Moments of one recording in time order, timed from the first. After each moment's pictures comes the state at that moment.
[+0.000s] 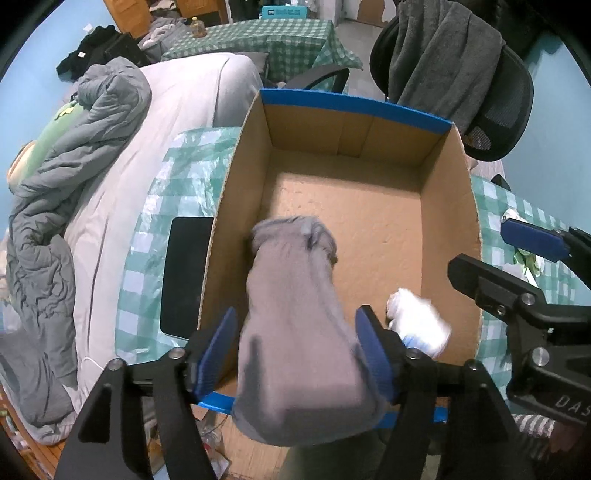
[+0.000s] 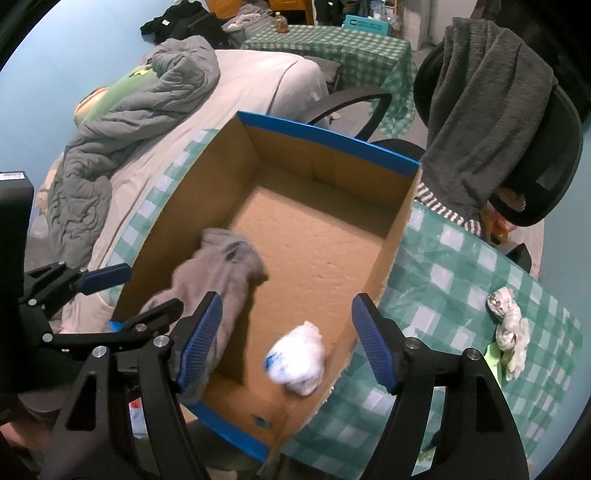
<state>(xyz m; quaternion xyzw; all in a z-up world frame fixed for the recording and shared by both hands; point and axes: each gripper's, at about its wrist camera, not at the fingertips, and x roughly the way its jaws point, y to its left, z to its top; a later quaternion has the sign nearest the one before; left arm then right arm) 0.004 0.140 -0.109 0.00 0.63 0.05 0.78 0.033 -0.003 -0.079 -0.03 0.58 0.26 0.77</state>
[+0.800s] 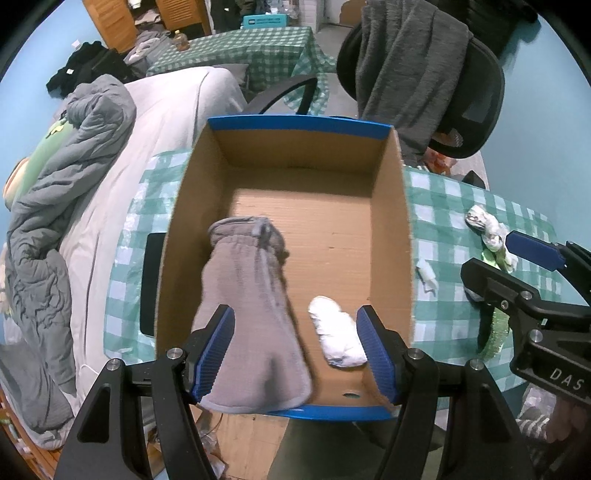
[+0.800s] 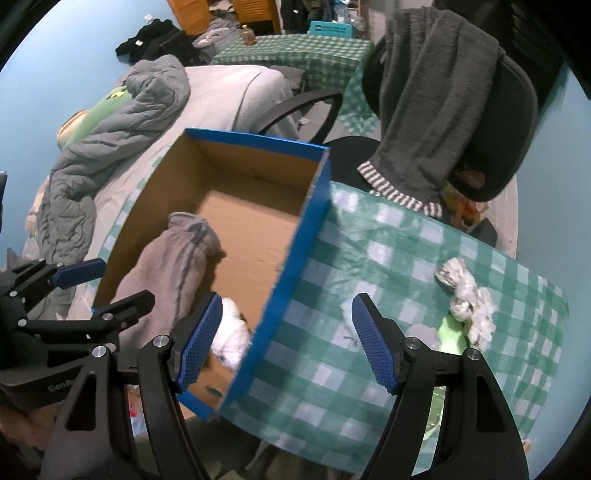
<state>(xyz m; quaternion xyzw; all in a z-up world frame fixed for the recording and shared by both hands) 0.003 0.078 -0.085 0.01 0.62 0.02 0.78 0.024 -0.086 -0.070 -0.01 0.58 0.21 0.79</state>
